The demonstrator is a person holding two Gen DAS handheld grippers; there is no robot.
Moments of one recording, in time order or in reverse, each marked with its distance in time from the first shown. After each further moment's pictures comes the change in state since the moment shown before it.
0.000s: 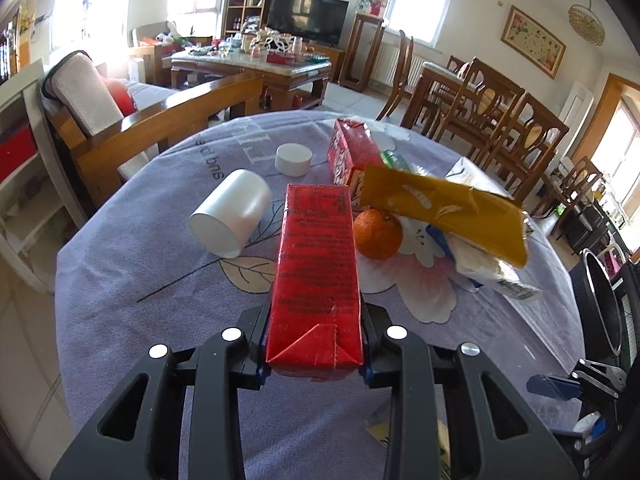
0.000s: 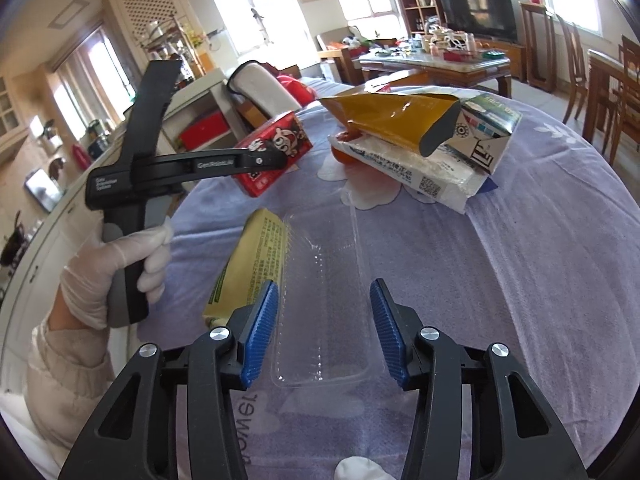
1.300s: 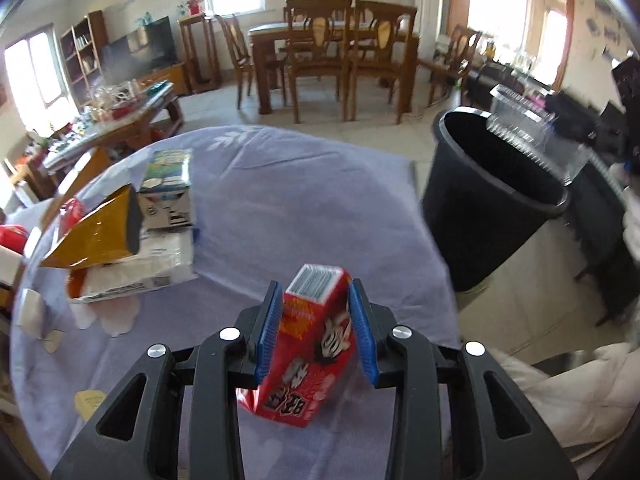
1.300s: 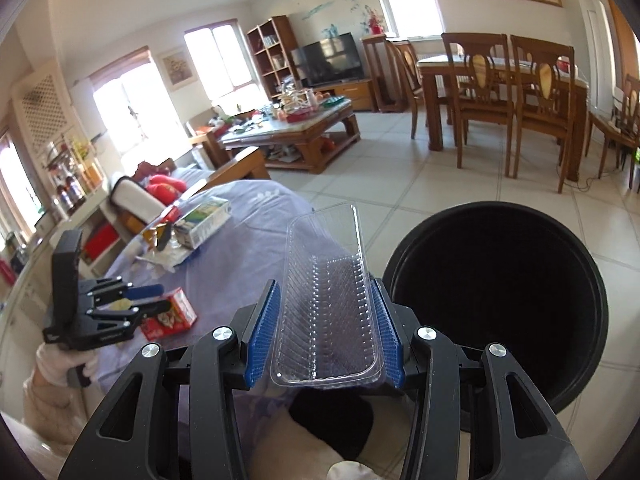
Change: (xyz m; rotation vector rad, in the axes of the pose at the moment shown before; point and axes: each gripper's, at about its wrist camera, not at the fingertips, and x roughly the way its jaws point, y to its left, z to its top) left arm 0.008 -0.264 -0.045 0.562 0.105 -0.155; right arm -0.275 -0.193 -0.104 0.298 -0.267 -0.349
